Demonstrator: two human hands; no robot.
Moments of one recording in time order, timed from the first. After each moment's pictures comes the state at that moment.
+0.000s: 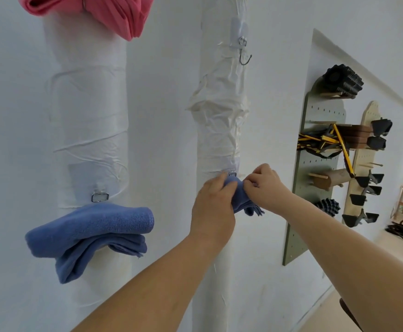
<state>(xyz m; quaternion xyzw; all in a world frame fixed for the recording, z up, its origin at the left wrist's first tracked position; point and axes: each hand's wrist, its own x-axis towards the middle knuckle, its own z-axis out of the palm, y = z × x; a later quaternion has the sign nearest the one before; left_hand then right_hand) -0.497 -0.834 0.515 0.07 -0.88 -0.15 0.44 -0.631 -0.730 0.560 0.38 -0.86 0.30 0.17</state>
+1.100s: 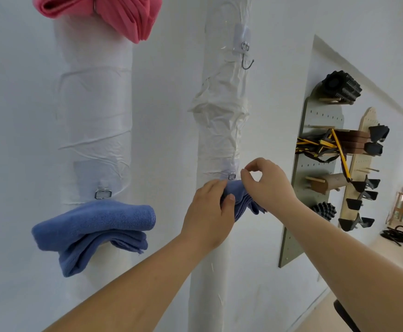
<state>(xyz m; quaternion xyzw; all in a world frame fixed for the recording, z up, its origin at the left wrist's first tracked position) -0.474 -0.834 0.518 0.06 -0.86 -0.30 0.41 -0.603 -0.723 0.571 0.35 -0.81 0.40 0.26</state>
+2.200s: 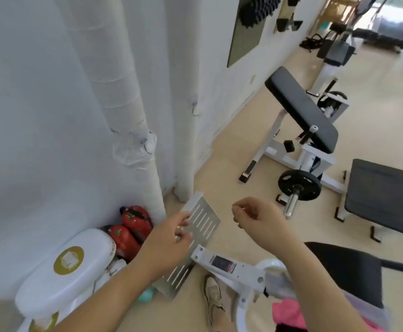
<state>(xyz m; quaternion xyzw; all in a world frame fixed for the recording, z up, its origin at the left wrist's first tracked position) -0.028 -0.792 0.157 0.13 -0.84 -0.51 -0.11 -0.107 -0.569 0.210 0.05 -0.90 0.39 -0.19</state>
